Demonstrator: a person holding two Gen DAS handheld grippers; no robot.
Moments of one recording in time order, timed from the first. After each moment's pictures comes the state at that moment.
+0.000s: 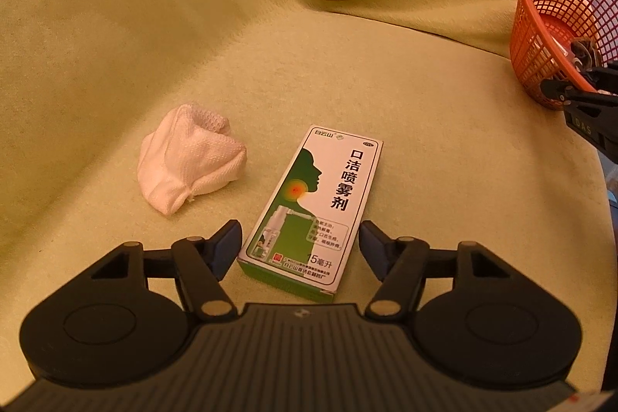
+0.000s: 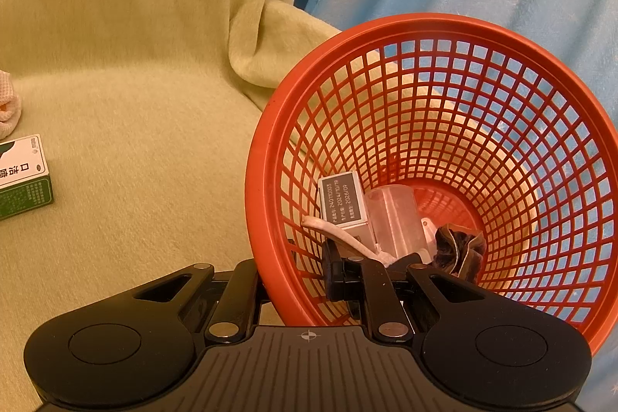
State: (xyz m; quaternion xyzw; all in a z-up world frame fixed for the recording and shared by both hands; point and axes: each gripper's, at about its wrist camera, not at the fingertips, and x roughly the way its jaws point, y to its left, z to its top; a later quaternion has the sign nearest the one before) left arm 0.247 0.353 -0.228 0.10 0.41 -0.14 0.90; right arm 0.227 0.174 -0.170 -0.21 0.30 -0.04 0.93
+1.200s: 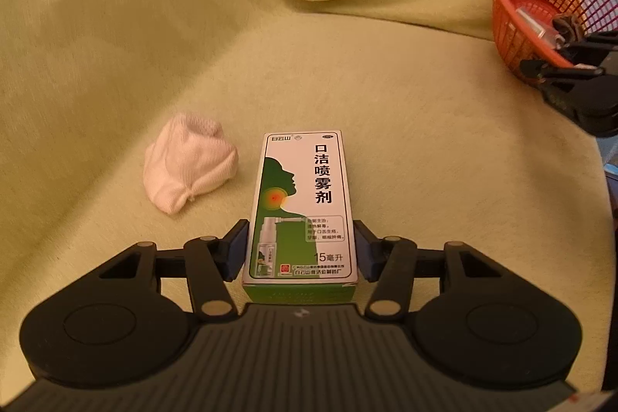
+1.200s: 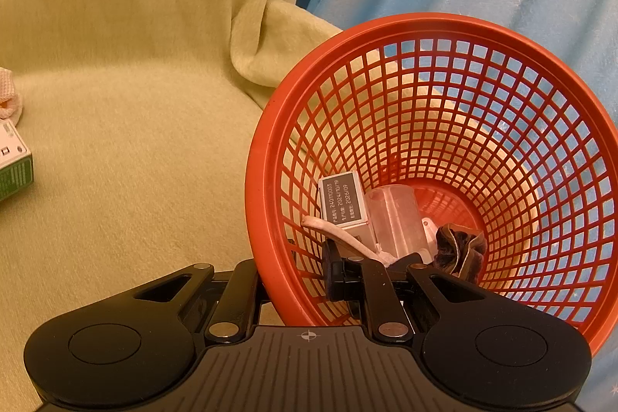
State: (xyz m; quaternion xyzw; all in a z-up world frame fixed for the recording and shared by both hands) left arm 0.221 0.337 -0.218 0.15 0.40 -0.14 0.89; right arm 0.225 0.174 -0.170 -0.21 0.30 -0.04 0.93
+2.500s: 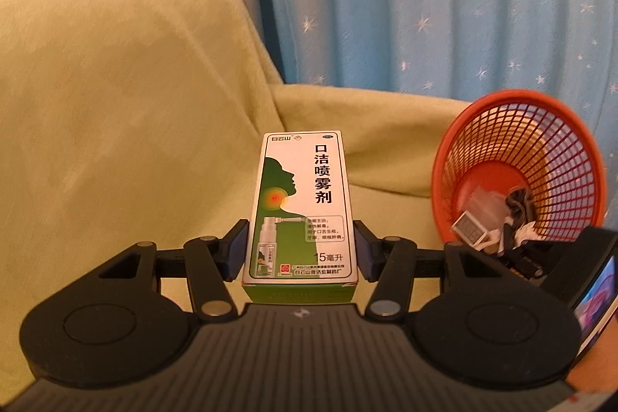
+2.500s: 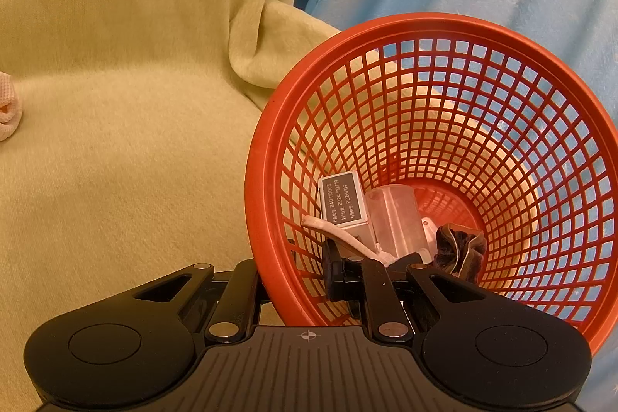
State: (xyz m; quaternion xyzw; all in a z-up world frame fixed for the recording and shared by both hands) left arm 0.242 0.291 -0.090 0.10 0.26 -0.18 0.94; right arm 0.226 0.173 -0.169 -0.21 0.30 -0.04 0.93
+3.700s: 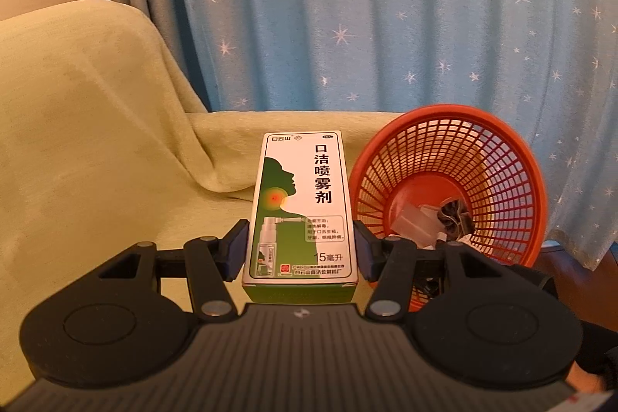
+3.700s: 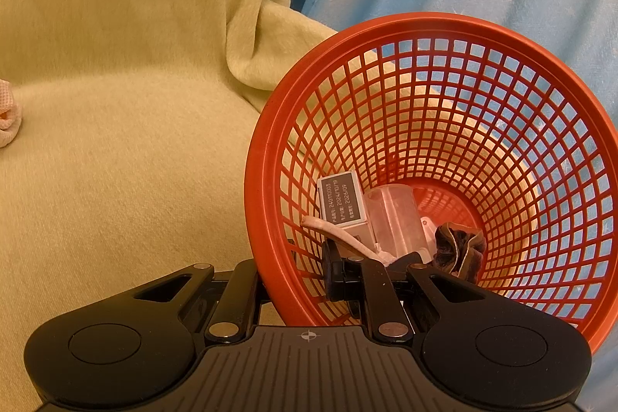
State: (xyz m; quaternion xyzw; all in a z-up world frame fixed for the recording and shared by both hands) left arm 0.238 0.232 -0.073 0.13 0.25 -0.27 0.92; right arm 0.226 0.175 -0.167 -0.20 0.30 -0.04 0.93
